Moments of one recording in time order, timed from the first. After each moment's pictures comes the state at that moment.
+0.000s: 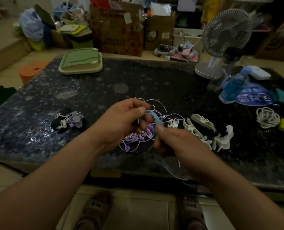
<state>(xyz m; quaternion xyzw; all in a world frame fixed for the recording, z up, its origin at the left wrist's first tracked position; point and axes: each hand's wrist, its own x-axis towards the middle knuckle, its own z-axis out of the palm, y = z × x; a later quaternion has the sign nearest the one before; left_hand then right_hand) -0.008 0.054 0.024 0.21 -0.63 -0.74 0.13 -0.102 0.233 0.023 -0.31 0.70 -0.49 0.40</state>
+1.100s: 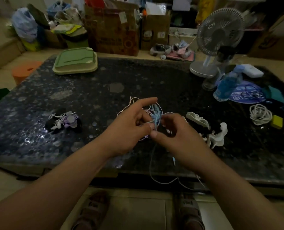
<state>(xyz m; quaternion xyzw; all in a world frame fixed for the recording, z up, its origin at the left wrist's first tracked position) -0.014 0.075 0.011 0.12 -0.79 -0.58 0.14 -0.118 0.236 0.015 -0.34 0.81 -0.41 0.26</state>
